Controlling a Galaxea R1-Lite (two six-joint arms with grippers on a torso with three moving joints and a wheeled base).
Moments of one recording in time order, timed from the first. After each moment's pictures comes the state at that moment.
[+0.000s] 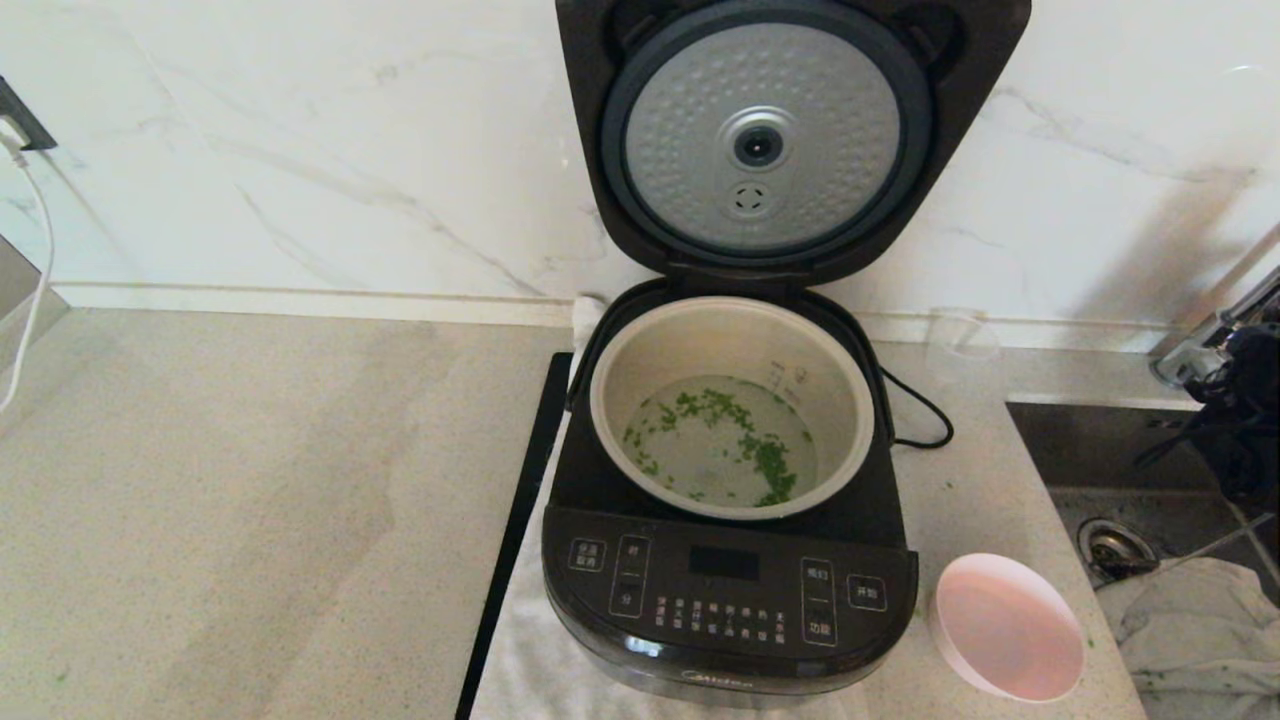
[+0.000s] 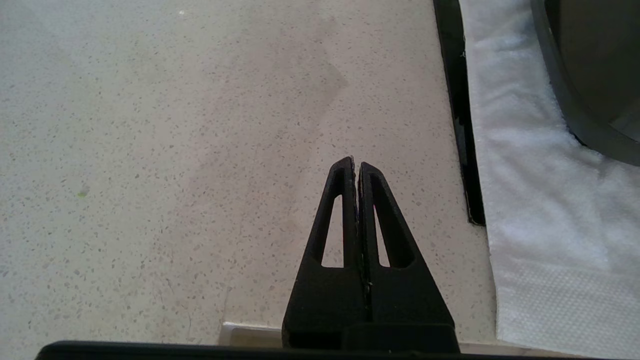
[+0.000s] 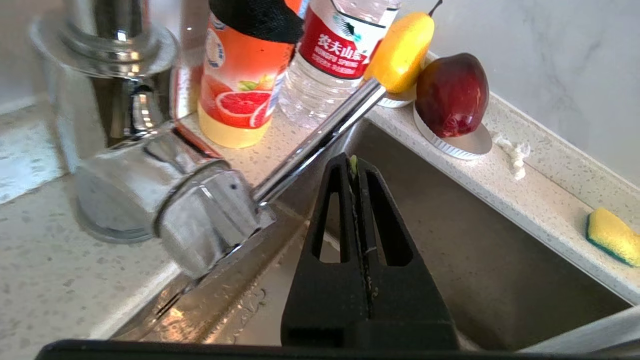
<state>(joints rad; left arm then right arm) -0.02 0.00 -0.02 0.05 -0.01 0.03 -0.46 2.34 -1.36 -1.04 -0.72 -0.02</state>
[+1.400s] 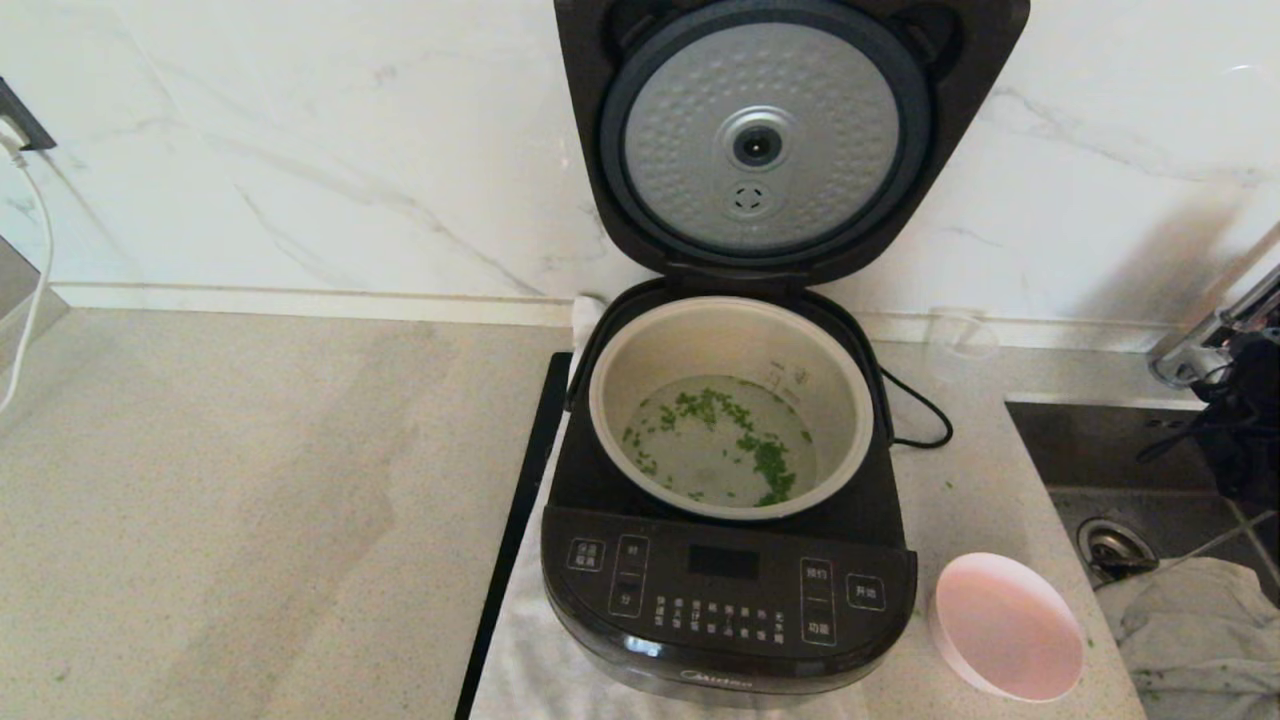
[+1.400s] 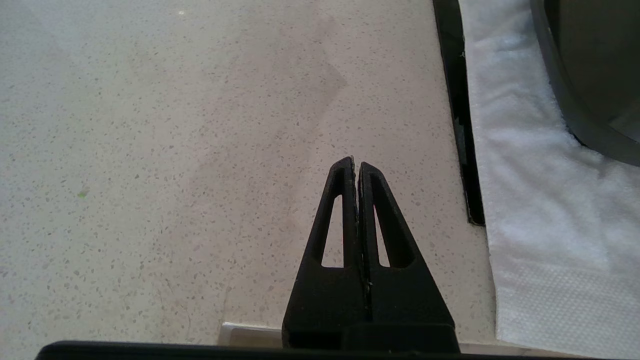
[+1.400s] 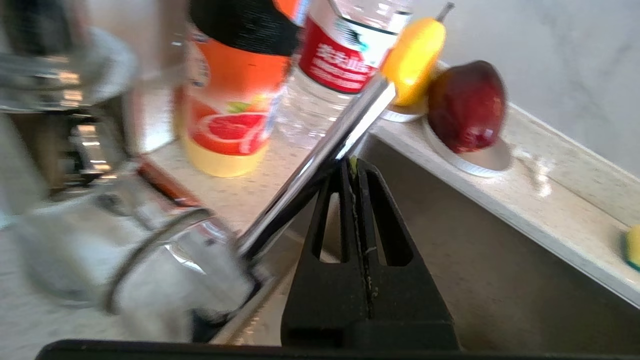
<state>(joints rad) -0.02 0.00 -0.02 0.05 -0.01 0.03 -0.50 2.46 -1.56 -1.01 -0.68 -0.02</state>
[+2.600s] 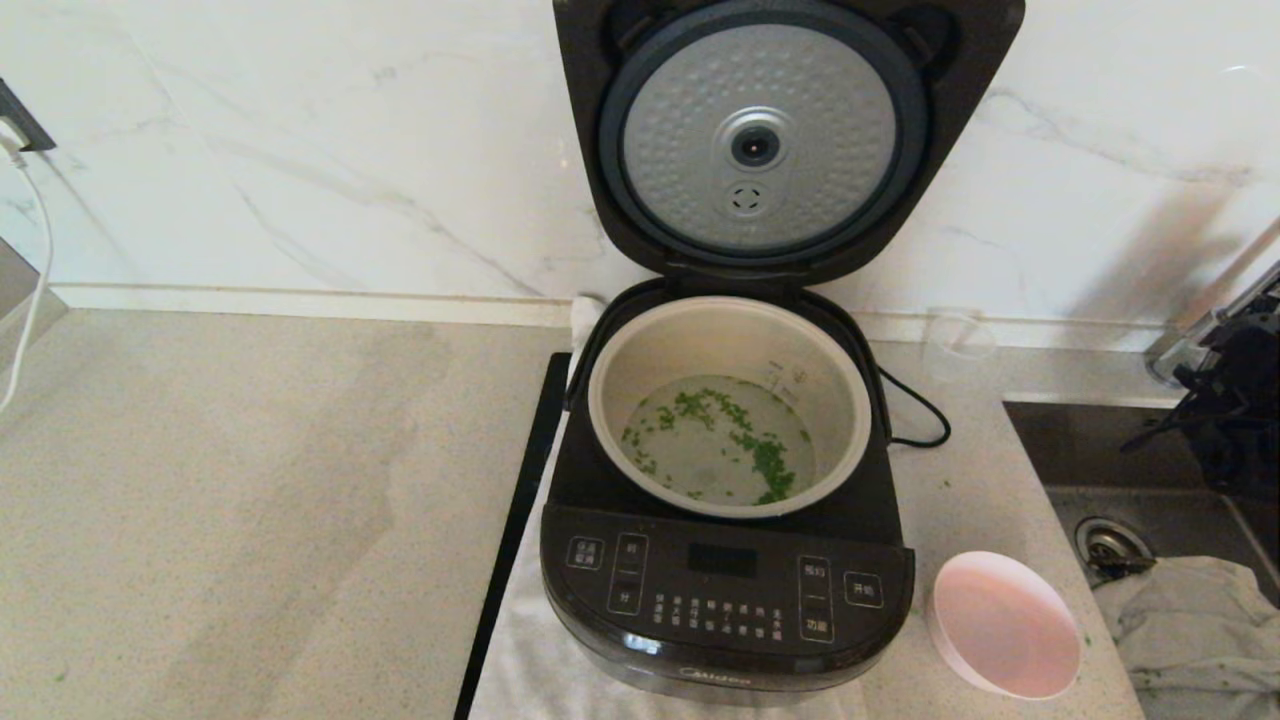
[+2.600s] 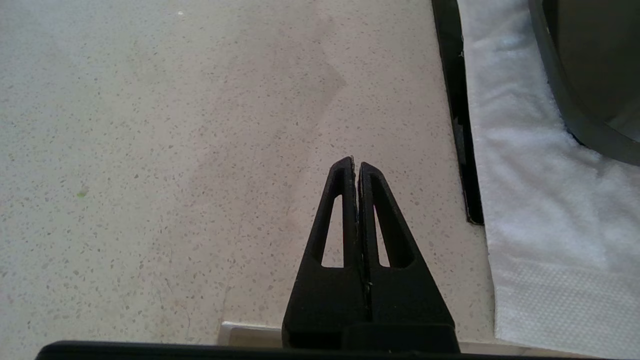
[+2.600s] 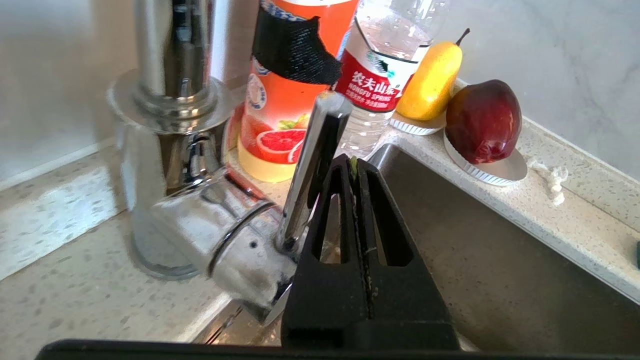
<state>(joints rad) -0.02 0.00 -0.02 0.05 -0.01 0.03 -0.43 2.39 -1.47 -1.07 -0.67 -0.02</state>
